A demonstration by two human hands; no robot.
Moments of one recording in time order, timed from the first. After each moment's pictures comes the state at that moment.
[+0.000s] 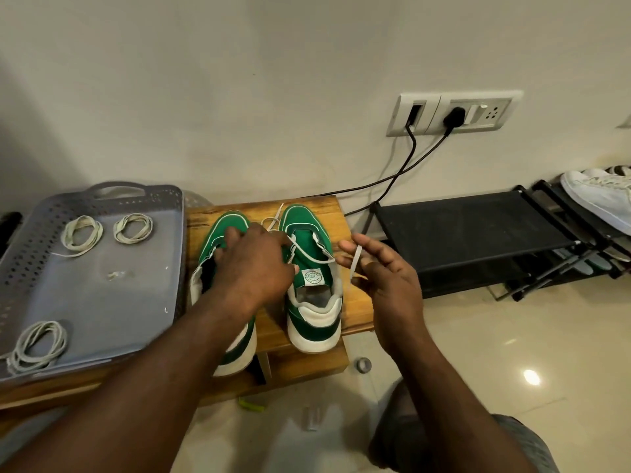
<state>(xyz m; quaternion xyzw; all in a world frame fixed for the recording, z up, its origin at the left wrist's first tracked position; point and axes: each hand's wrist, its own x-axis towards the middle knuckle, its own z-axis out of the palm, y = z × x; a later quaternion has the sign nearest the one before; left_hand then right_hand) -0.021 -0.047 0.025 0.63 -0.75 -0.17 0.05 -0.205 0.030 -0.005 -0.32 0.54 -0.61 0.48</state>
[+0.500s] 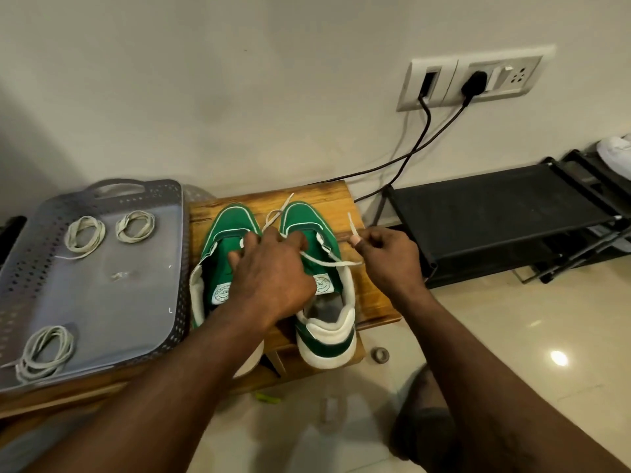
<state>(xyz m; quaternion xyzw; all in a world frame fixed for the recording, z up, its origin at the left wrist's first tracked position) -0.039 -0.036 0.010 0.62 -0.76 -0.16 0.01 -0.230 -0.031 -0.052 -0.47 0.74 -0.39 0.28</state>
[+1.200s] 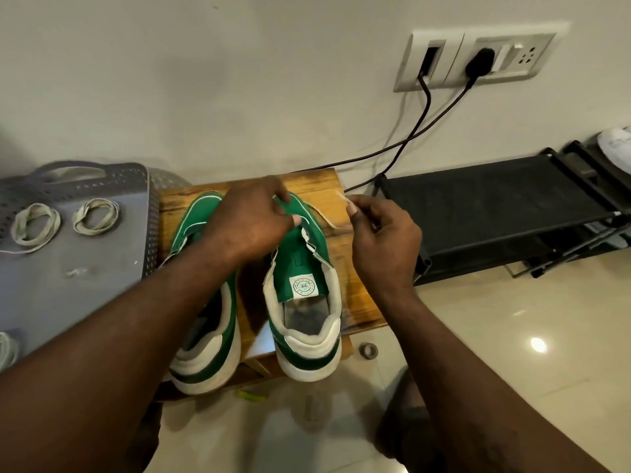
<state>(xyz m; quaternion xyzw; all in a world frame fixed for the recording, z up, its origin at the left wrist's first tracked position) -0.042 -0.114 0.001 0.61 -0.73 -0.28 0.17 -0.227 -0.048 -0.061 -0.49 0.69 -0.53 0.11</state>
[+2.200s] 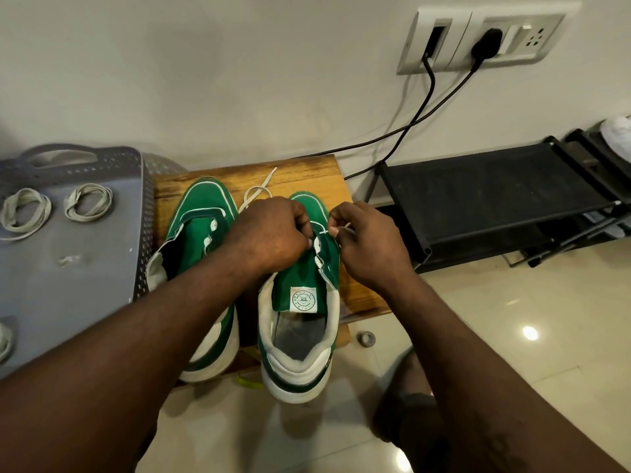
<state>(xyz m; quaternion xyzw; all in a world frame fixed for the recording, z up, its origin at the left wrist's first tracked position) -0.062 -0.093 -0.014 0.57 -0.76 -0.29 0.07 -0.230 -0.047 -0.063 -0.64 0.69 -0.28 0.18</state>
